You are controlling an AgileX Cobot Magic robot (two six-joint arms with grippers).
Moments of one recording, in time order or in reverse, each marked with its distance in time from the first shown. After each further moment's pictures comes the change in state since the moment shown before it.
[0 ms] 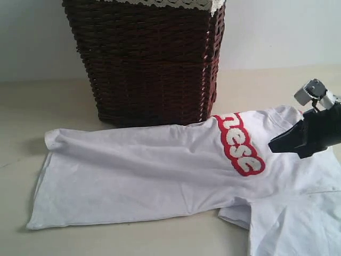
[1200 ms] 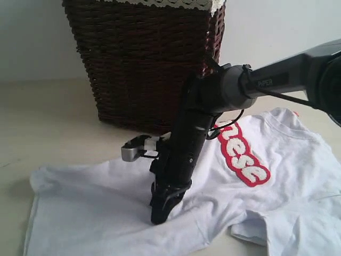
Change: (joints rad) left arm 0.000 0.000 0.000 0.000 0.000 0.000; right arm 0.827 0.300 -0.500 -0.514 0.256 0.919
